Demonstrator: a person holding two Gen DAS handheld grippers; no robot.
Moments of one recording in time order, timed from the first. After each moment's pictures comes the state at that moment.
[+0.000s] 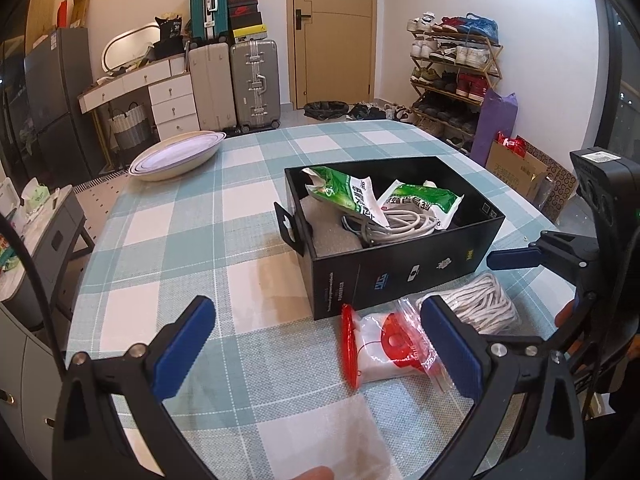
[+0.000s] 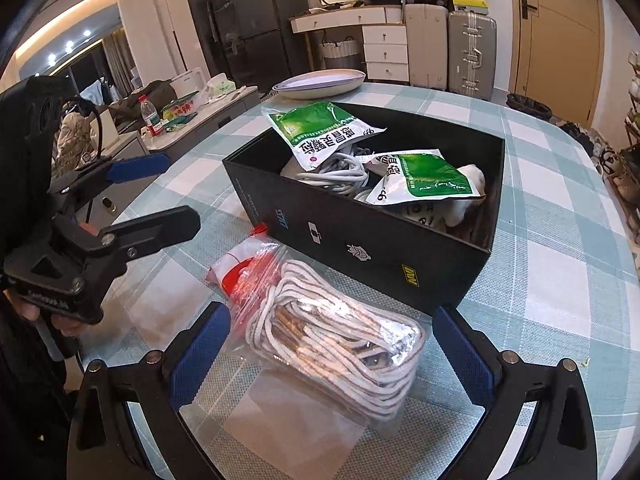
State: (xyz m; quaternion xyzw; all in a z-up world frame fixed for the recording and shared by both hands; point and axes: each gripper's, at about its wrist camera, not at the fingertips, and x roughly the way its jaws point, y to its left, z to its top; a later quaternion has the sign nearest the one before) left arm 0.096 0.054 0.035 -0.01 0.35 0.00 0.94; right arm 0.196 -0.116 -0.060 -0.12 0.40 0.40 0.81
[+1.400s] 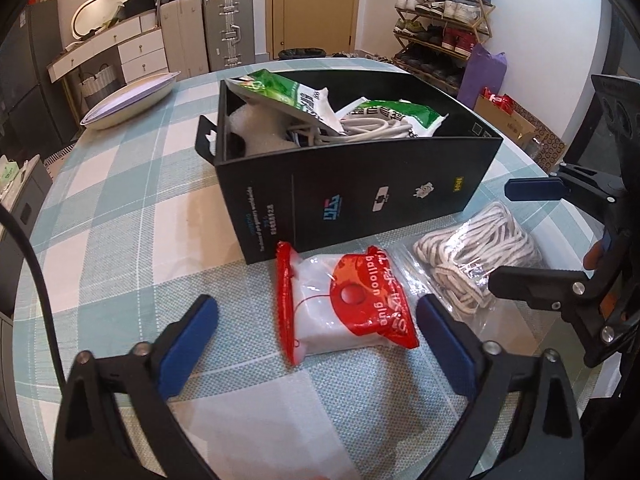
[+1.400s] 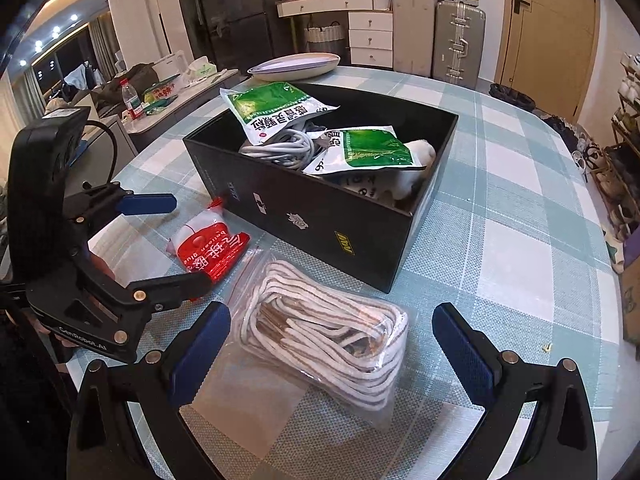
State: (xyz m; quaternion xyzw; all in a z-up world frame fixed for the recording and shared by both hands) left arm 0.111 0.021 -0.015 -0.02 0.44 -0.04 0.90; right arm 0.202 -0.148 -0.062 -0.15 0.41 0.38 0.82
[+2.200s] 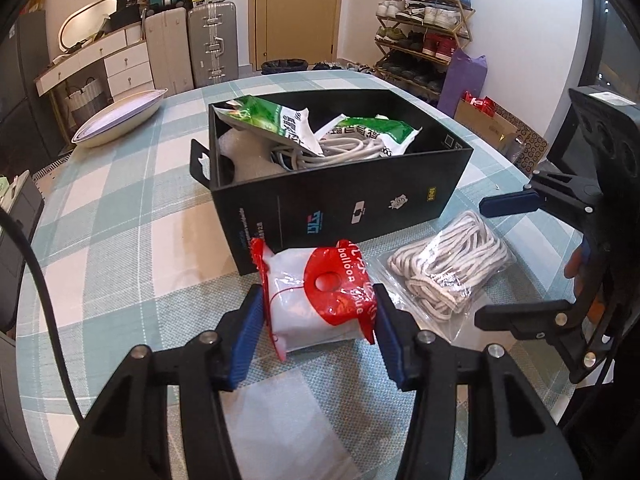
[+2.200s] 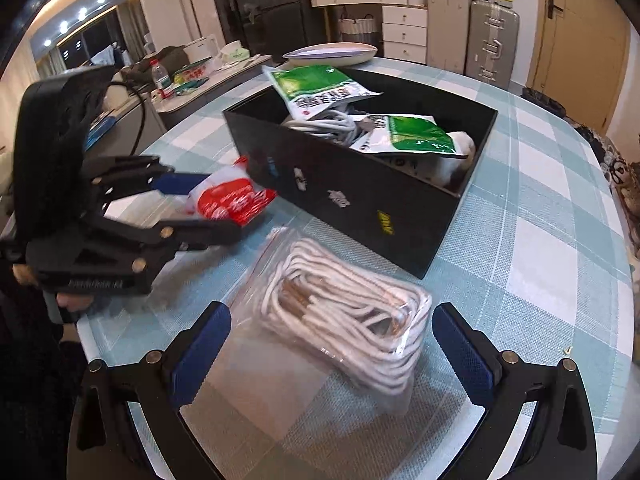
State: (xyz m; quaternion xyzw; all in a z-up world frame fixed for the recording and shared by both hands) left arm 0.104 0.023 0.003 -0.01 0.42 -0.07 0.90; right arm 0.187 -0.144 -0.063 -0.18 0.40 0.42 0.79
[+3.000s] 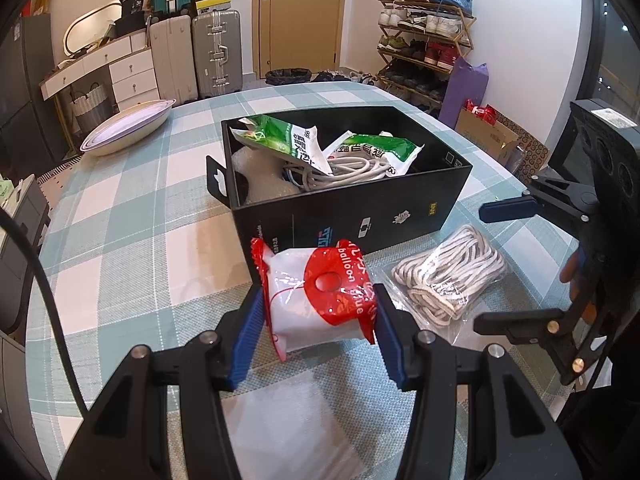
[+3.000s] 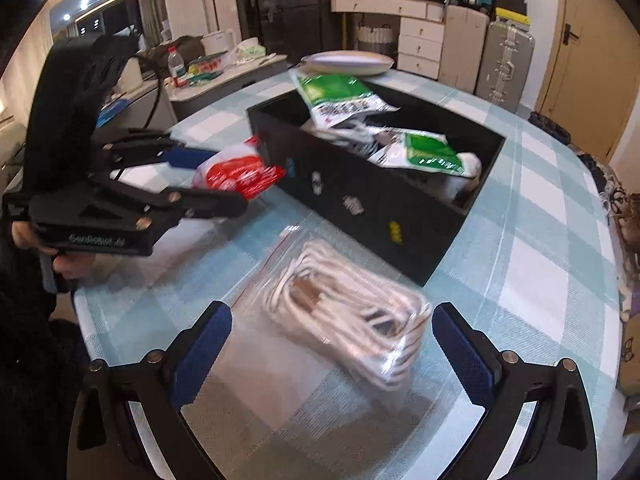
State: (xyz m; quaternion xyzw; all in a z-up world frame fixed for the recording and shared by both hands) left arm 0.101 0.032 0.012 -0.01 0.41 -0.07 0.91; right arm 0.181 -0.142 -0.062 -0.20 0.38 0.43 0.79
